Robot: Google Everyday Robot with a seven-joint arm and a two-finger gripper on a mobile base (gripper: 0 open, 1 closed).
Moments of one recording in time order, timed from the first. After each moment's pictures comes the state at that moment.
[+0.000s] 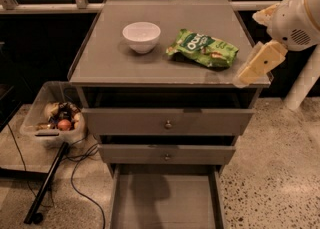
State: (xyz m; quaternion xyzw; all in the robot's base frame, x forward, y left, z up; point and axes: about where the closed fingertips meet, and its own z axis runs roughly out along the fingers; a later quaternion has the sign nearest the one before) arm 0.537 -0.205 0.971 -0.53 0.77 0.03 0.35
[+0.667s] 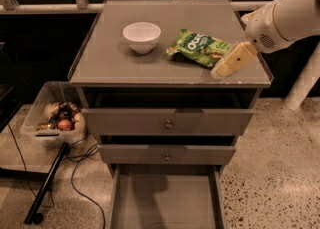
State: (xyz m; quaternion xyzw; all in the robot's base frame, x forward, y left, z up) arm 0.595 -0.189 0.944 -0.47 0.79 0.02 0.39
